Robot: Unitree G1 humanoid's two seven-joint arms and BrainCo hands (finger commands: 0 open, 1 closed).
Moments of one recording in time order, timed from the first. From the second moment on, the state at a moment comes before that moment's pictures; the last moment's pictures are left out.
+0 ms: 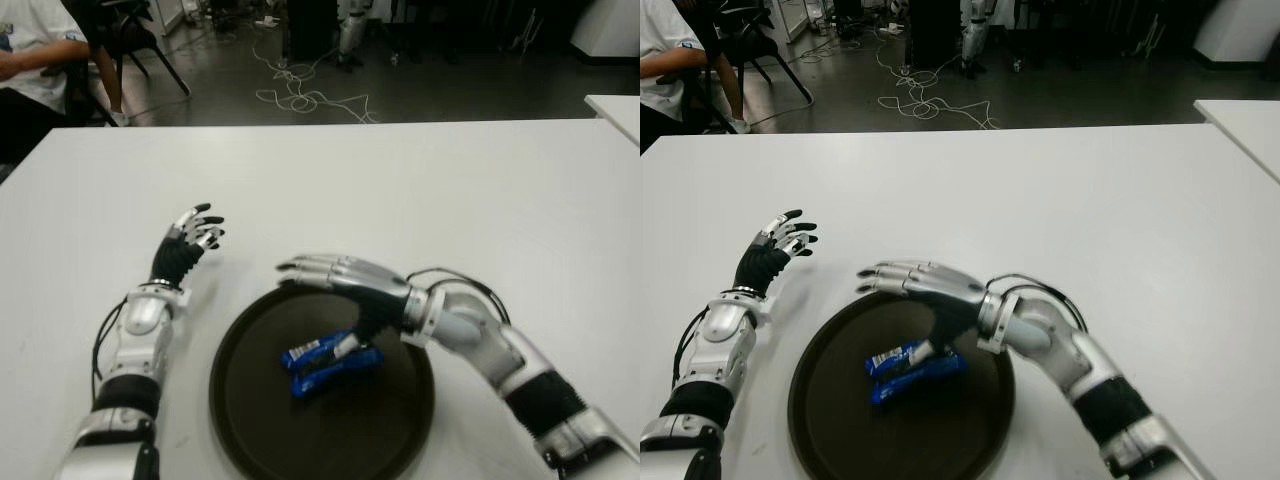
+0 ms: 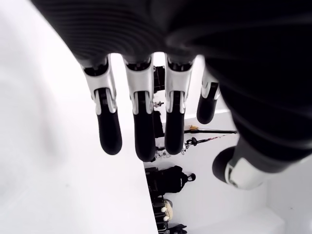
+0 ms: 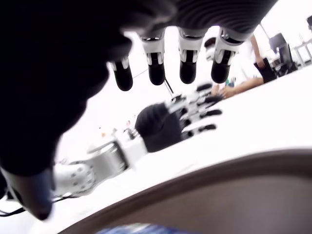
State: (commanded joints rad) left arm -0.41 0.21 0.13 0.85 -0.05 -0.40 -0.18; right arm -0.44 -0.32 0.40 0.38 -0.46 -0.67 0.28
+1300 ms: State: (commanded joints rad) left arm -0.47 0.21 0.16 0.95 -0.09 -0.40 -0.21; right arm -0.85 -0.06 -0.05 1.30 -0.08 -0.26 0.07
